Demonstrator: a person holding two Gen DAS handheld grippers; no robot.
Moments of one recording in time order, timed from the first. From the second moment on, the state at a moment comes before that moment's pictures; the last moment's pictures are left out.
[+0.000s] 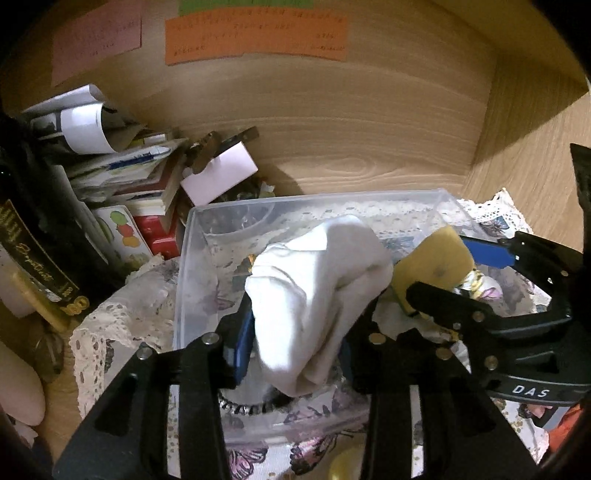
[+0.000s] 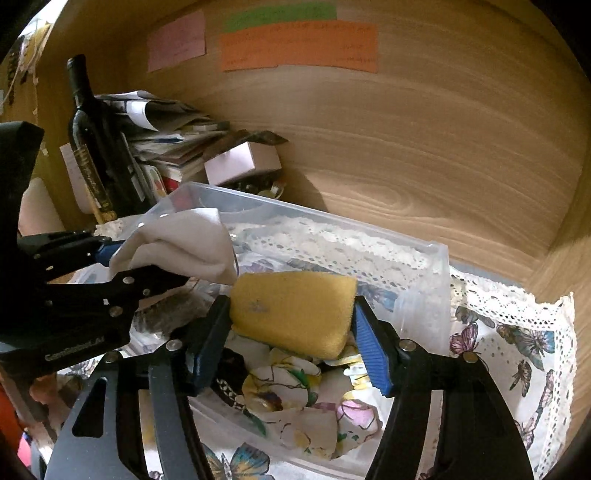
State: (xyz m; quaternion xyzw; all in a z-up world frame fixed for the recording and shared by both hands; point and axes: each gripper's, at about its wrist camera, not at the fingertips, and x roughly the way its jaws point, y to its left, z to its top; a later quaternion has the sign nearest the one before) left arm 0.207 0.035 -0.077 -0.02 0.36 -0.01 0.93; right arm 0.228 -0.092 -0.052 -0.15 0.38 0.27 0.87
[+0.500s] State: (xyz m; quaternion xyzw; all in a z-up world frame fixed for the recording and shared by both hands) left arm 0.144 0.035 -0.022 -0.04 0.28 -0.01 0.96; right arm 0.182 -0.123 0.003 -0.11 0.31 0.28 0.90
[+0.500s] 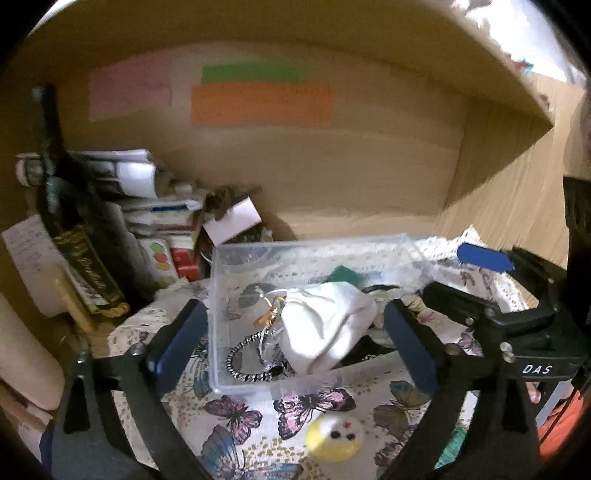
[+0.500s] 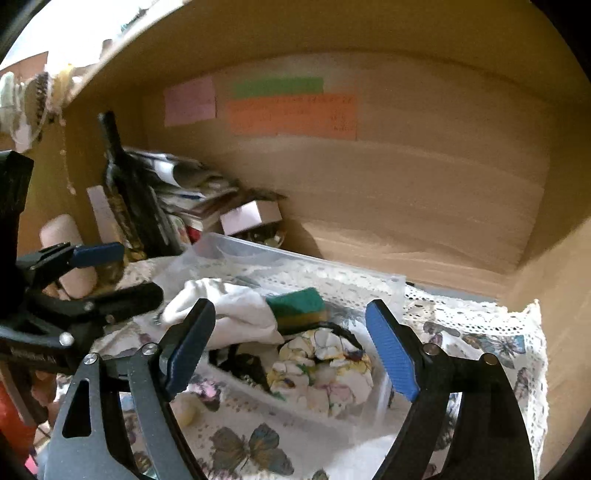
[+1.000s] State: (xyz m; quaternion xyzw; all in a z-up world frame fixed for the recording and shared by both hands) left arm 0.068 0.014 -0.050 0.00 0.30 0.00 0.96; right arm 0.099 -0.147 -0.033 -0.10 0.35 0.29 0.88
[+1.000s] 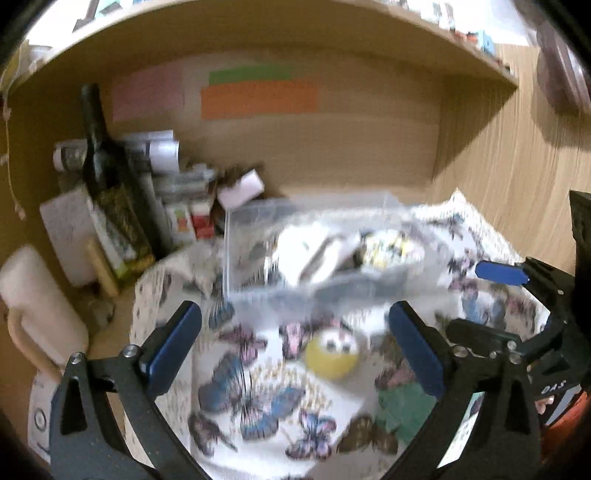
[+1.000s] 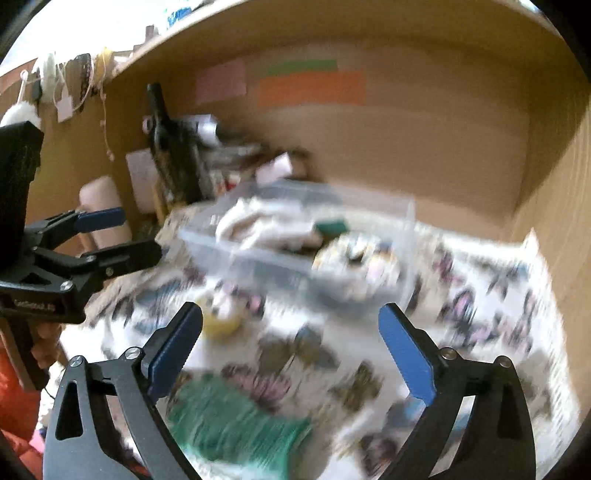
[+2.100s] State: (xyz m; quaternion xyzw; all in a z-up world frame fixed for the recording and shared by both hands) left arm 0.121 -0.010 -0.128 -0.02 0.43 -0.05 0.90; right arm 0.107 -0.192 -0.039 -0.06 0.35 0.25 0.90
